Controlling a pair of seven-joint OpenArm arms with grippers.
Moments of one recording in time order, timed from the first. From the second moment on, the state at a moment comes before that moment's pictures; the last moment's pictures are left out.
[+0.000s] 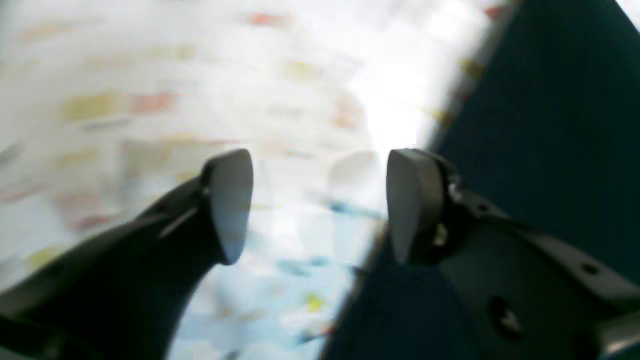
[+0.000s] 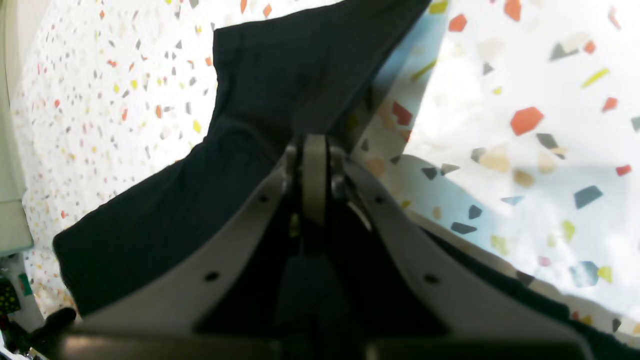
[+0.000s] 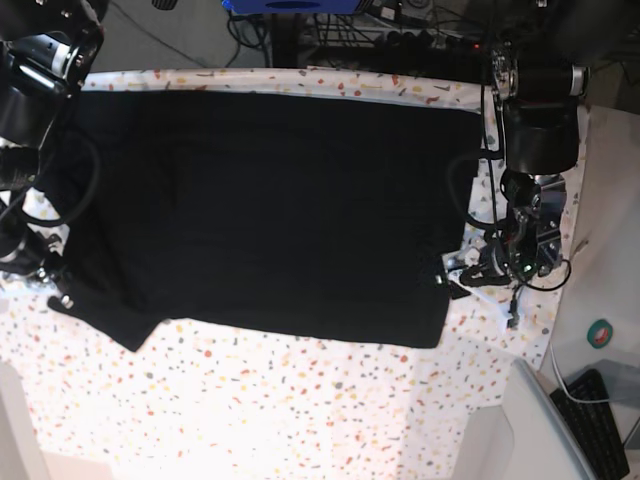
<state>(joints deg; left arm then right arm) -19.5 -13.9 -6.1 48.2 -15.8 -5.4 35.9 13.1 11.1 32.3 63.3 30.8 8.1 -48.1</state>
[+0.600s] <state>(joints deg) -23.6 -13.6 -5.8 38.8 -24.2 -10.5 32.1 13.1 11.2 32.3 63.3 30.8 8.2 -48.1</state>
